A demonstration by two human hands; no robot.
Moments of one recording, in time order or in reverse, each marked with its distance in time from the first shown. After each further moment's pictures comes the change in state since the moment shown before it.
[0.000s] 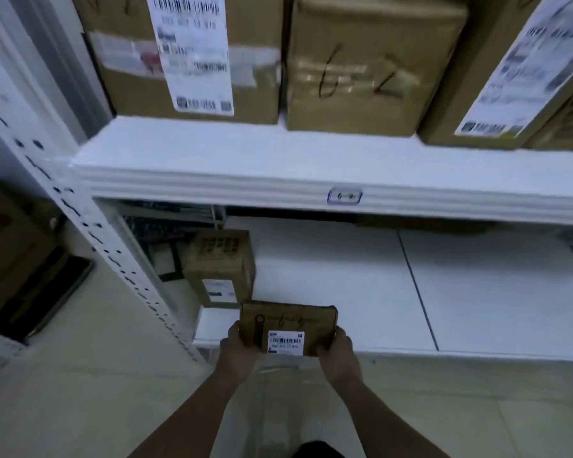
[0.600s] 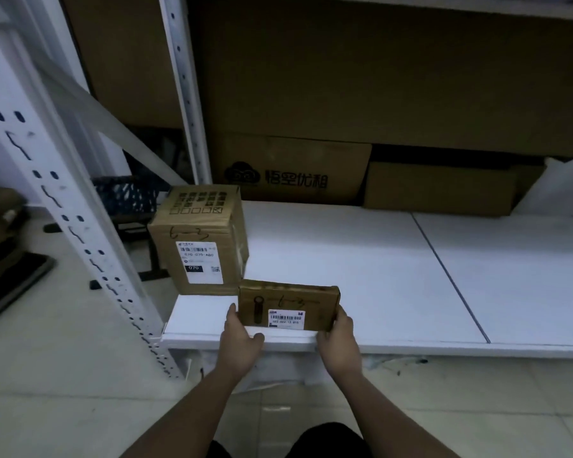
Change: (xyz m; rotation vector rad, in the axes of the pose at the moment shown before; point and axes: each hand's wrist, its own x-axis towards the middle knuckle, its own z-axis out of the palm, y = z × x) left_hand 0.170 -0.136 0.101 -0.085 0.105 0.266; right_hand 0.131 0.094 0.117 0.106 0.222 -0.281
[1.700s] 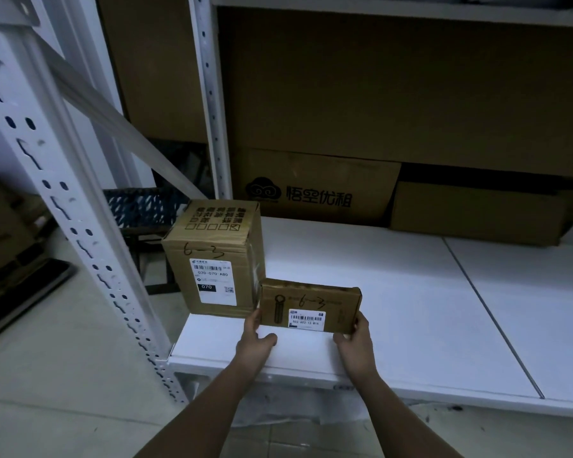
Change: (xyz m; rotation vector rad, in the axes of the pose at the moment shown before) left_hand 0.048 0.015 0.004 -0.226 -0.073 -0.101; right_hand 0.076 0.006 0.017 0.323 0.020 -0.011
